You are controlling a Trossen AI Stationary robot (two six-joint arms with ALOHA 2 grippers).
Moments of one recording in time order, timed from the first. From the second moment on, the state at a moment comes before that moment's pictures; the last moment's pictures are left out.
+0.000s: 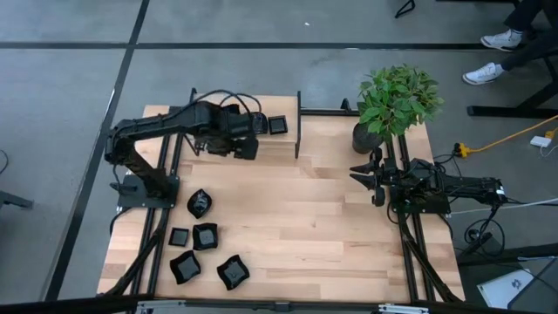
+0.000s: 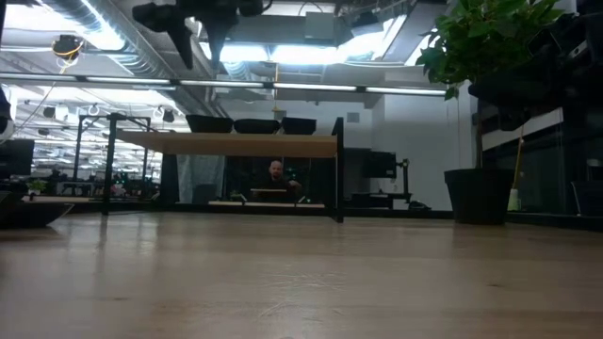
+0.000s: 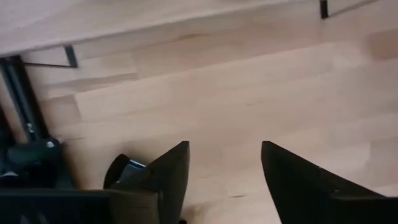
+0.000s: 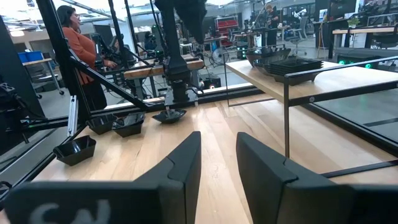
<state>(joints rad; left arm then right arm) 0.20 1.56 1.69 -1.51 -0.12 -1.21 -0.05 0.01 0.01 0.03 0.08 0.13</state>
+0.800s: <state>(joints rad) -0.14 1.69 1.69 -1.43 -0.05 -1.79 -0.05 0.01 0.01 0.03 0.08 0.13</state>
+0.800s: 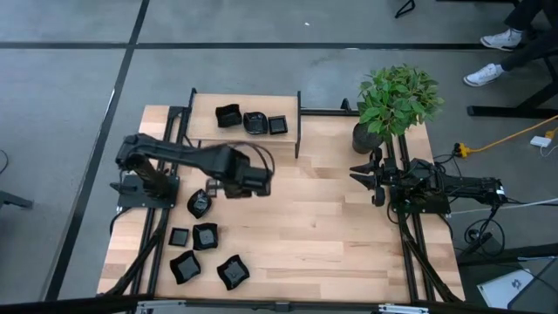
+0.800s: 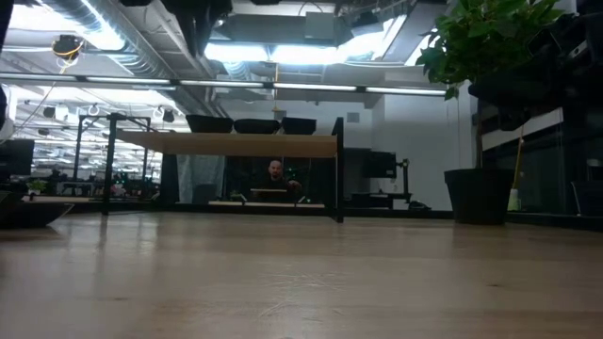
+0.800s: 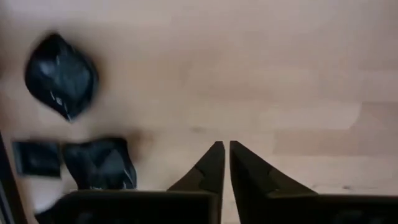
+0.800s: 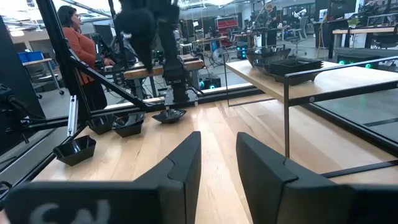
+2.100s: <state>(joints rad) -0.26 1.78 1.68 -1.57 0.07 -2.45 -0.05 0.01 0.01 0.03 0.08 0.13</state>
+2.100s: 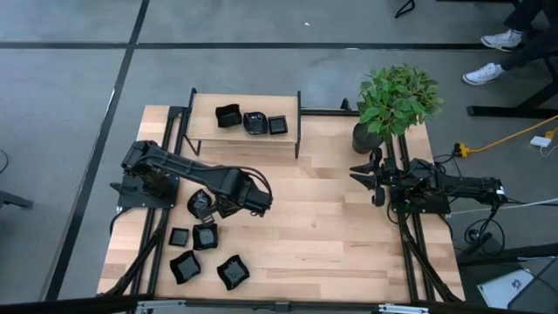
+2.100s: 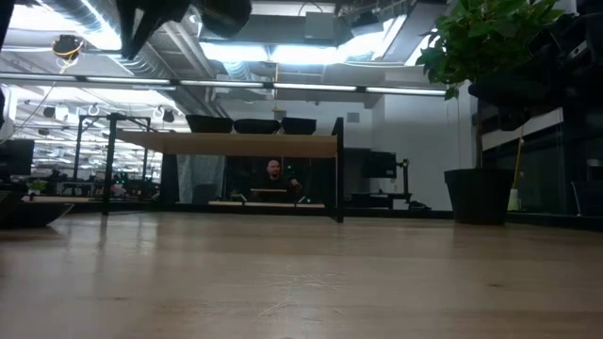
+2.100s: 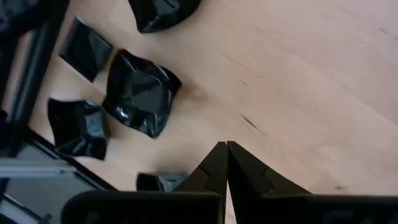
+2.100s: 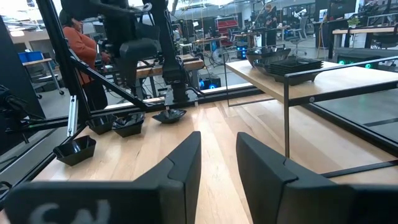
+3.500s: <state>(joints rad) -0.18 1.78 1.18 -1.46 -0.01 -2.04 -0.05 0.01 0.01 0.03 0.08 0.13</state>
